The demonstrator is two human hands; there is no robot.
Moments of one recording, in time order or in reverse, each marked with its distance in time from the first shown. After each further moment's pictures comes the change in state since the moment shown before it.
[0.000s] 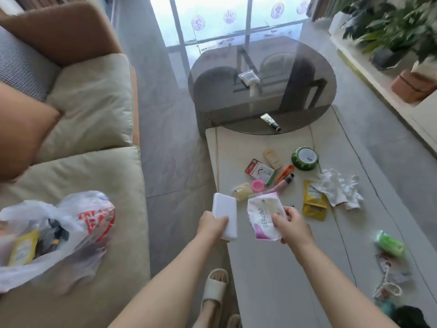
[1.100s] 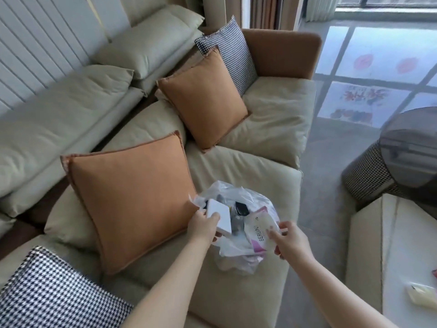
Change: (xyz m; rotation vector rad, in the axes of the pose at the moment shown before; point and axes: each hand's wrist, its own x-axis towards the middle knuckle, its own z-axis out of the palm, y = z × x) left_hand -0.017 -0.164 -0.496 -0.447 0.549 -0.013; right_hand -0.182 -0.179 0.435 -0.399 -0.475 -0.265
